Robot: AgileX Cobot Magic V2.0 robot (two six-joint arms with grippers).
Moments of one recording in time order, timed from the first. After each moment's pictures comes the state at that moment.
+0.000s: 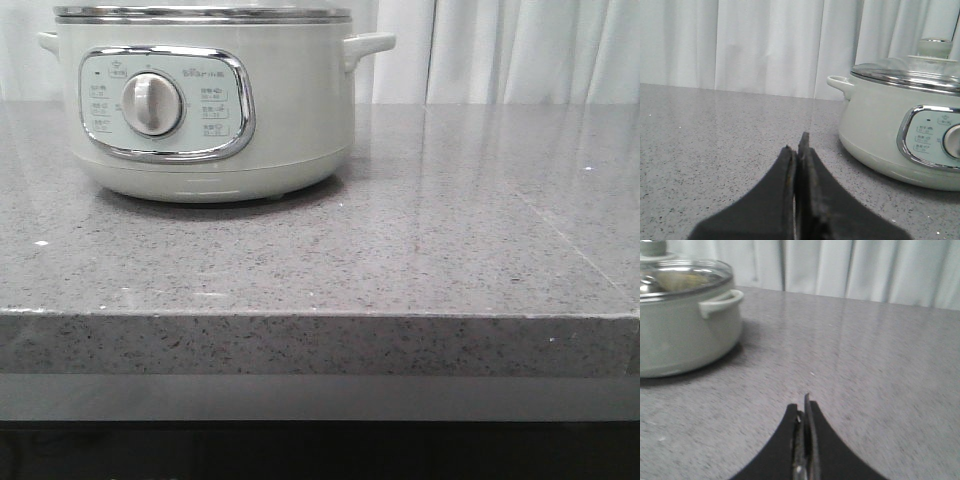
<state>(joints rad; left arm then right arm) -0.07 -0.01 0.01 -0.06 -0.02 -0.01 0.16 0.26 -0.28 0.24 0.19 -0.19</state>
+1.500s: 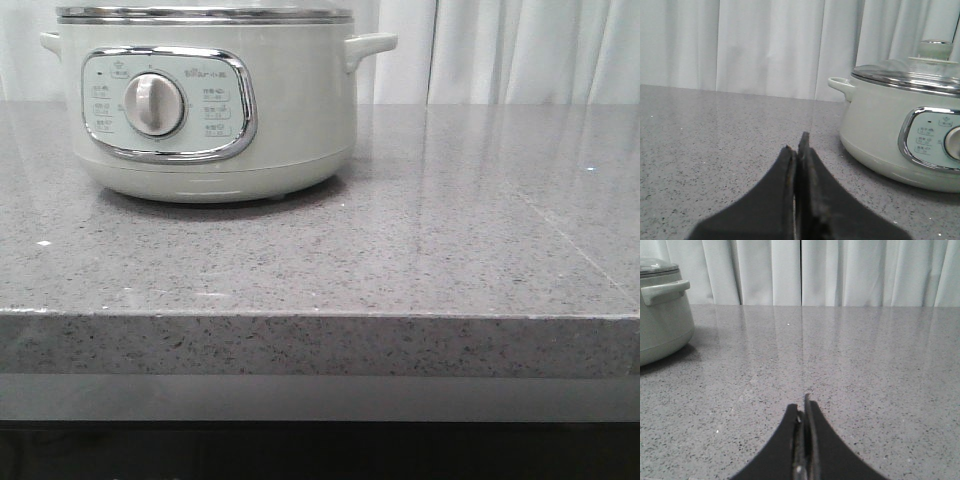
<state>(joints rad) -0.07 -0.01 0.01 -0.06 -0.02 -0.01 0.09 -0.01 0.03 0.04 0.03 0.05</state>
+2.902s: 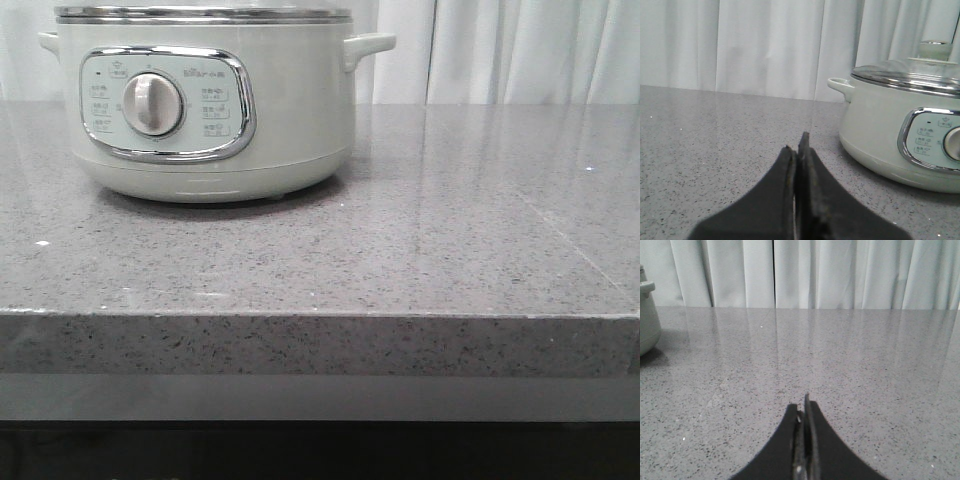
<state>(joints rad) -0.07 -0.01 0.01 -0.06 -0.03 -0.01 0.00 -0.01 0.03 0.01 0.02 0.05</state>
